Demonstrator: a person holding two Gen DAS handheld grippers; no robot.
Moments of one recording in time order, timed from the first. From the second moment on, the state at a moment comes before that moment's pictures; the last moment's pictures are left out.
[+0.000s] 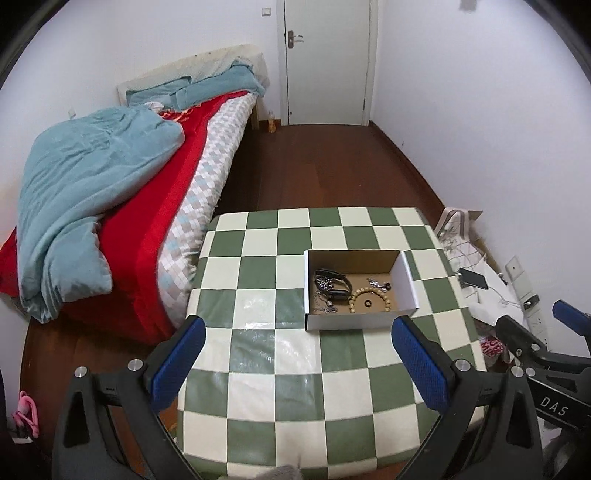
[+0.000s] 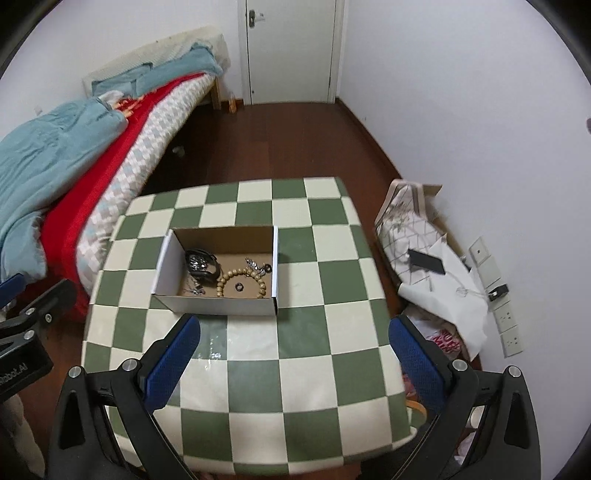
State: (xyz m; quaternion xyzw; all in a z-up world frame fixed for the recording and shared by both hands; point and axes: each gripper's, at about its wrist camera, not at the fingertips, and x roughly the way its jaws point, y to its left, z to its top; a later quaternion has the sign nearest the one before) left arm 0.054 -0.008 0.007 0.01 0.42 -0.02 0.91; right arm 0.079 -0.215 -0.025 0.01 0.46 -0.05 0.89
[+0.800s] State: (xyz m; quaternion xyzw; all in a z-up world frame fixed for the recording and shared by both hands) left arm -0.037 -0.001 0.071 -0.01 0.41 -0.04 0.91; right arm -0.060 -0.210 0.091 0.02 0.40 -0.05 0.92
